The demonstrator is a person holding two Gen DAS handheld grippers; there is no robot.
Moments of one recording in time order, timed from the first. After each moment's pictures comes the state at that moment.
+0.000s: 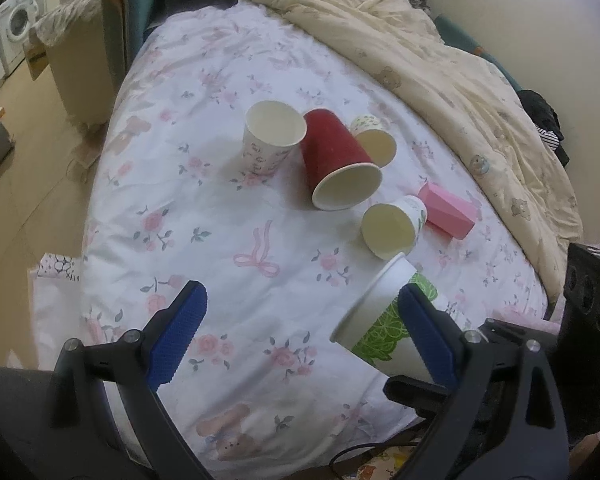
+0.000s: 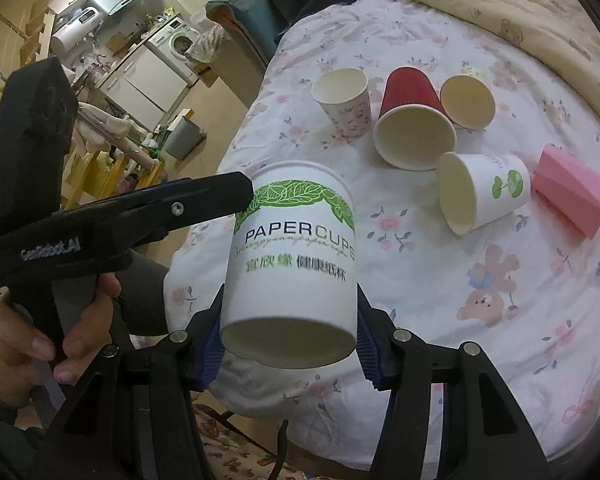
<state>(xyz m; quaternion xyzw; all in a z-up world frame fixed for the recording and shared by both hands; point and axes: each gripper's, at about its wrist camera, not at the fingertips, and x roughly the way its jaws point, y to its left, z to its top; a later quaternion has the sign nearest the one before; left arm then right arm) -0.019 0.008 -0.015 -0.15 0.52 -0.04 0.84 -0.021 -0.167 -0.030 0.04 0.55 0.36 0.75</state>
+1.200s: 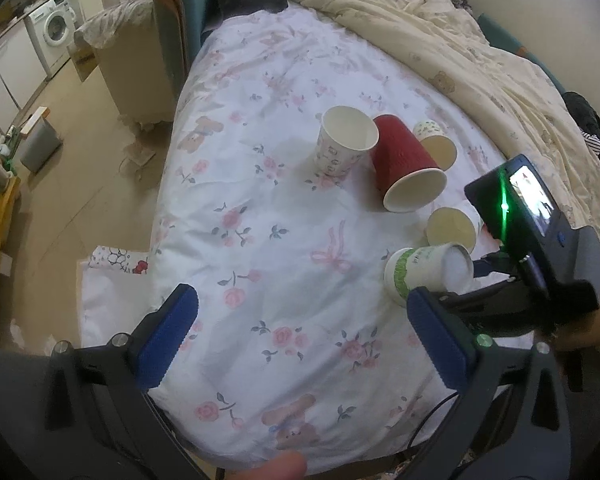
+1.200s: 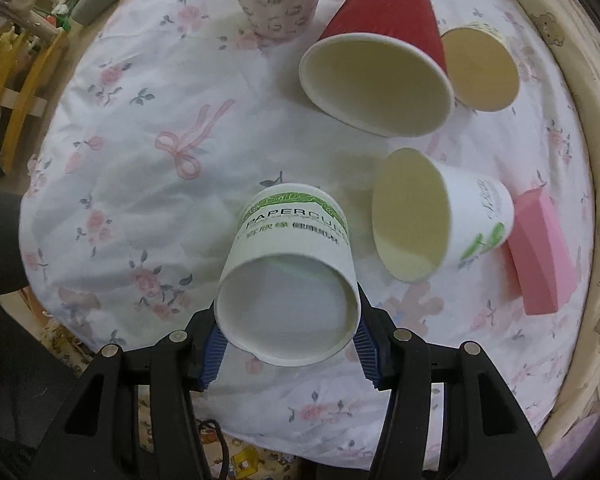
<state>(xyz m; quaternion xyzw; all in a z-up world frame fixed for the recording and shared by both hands) -0.031 0.039 -0.008 -0.11 0.53 0.05 0.84 0.068 -0.105 -0.105 -0.21 0.70 0.24 0.64</state>
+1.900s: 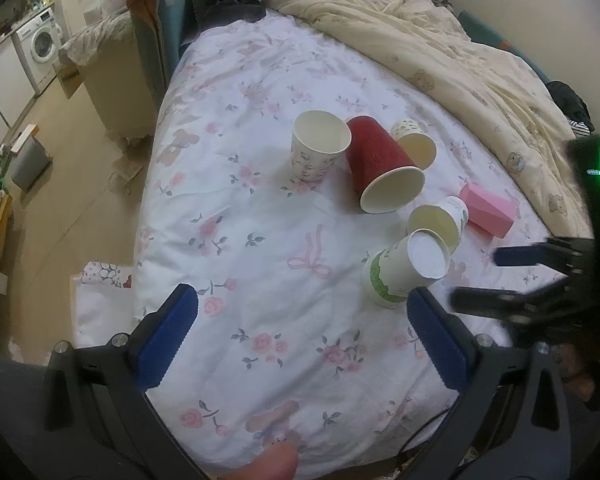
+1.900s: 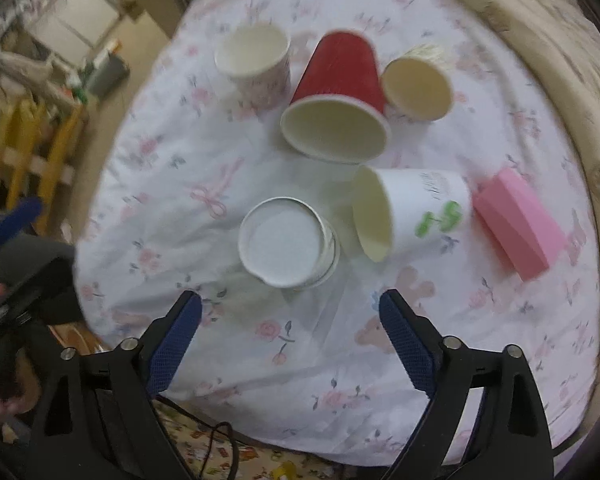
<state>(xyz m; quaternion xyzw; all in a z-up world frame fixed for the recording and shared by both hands) -0.028 0.020 -0.006 -0.09 0.51 0.03 0.85 0.054 -0.164 -0.030 -0.08 0.64 0.26 0.72</state>
